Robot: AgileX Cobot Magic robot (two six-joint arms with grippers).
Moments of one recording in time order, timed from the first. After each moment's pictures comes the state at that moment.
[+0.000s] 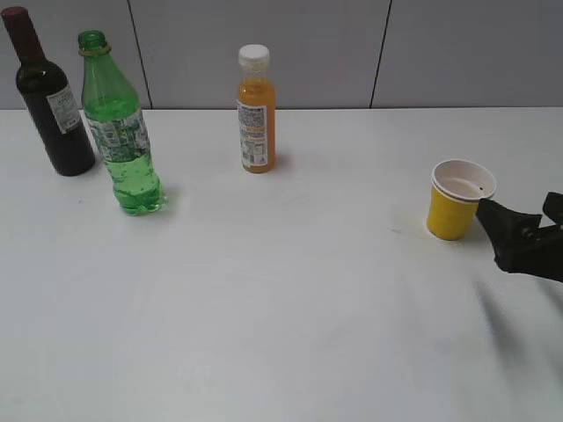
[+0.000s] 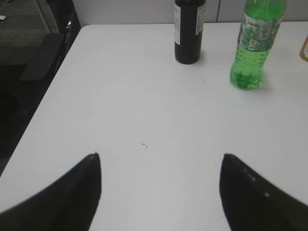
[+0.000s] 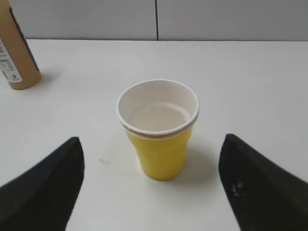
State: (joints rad) left arm 0.01 0.01 -0.51 -0.03 1.04 0.03; right arm 0.14 1.54 -0.14 -0.07 -1.06 0.12
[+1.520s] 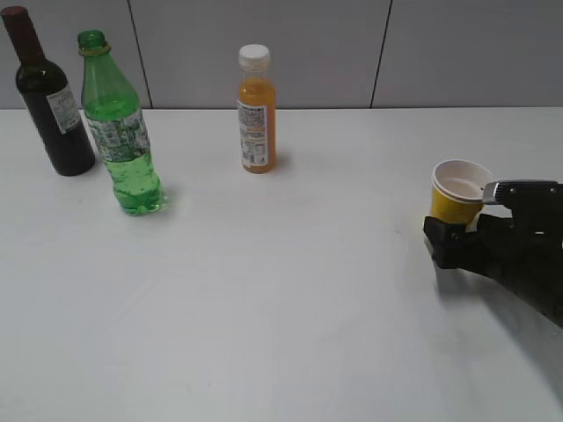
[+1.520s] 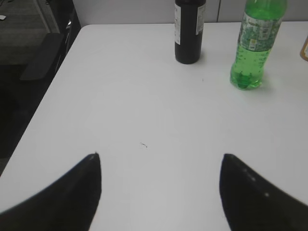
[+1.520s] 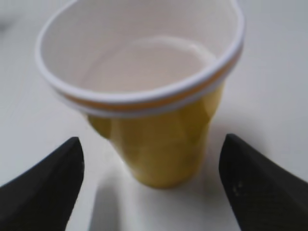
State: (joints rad) left arm 0.01 0.01 -0.51 -0.03 1.04 0.03; right arm 0.14 2.11 -0.41 -0.08 -1.21 0.15
